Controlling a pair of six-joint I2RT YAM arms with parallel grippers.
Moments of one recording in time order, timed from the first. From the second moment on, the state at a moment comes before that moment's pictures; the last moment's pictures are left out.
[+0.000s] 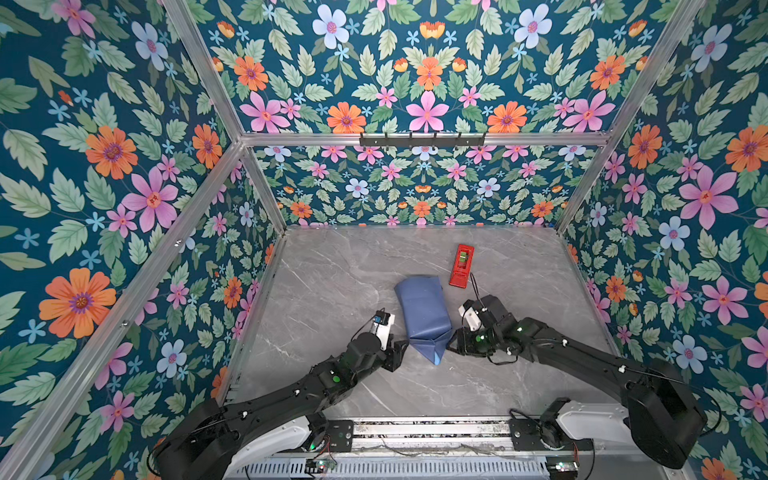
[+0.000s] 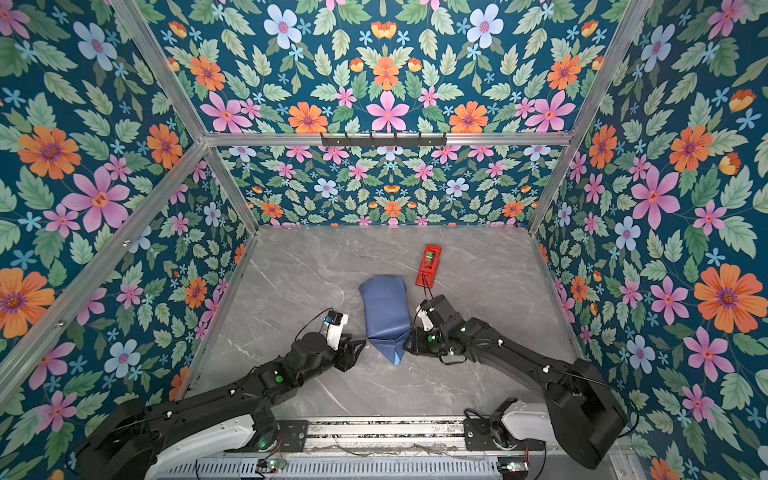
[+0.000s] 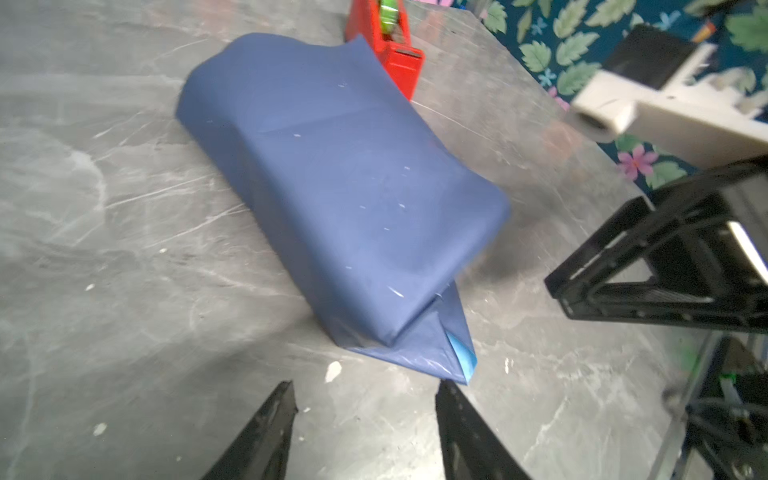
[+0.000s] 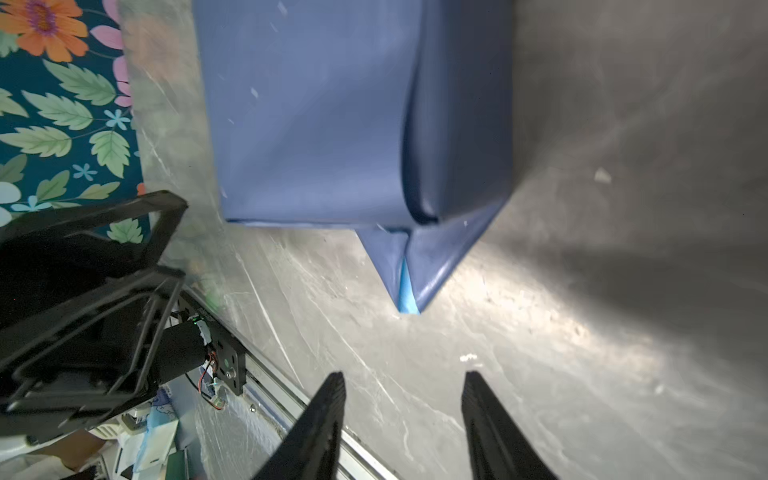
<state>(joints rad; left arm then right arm) -0.98 0.97 0.28 0.19 -0.12 -0.41 0.70 1.26 0.64 -0.38 -0.35 0.78</state>
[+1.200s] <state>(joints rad) -1.09 0.95 0.14 0.42 -0.15 -0.14 0.97 1.35 0.63 -0.30 0.04 1.02</state>
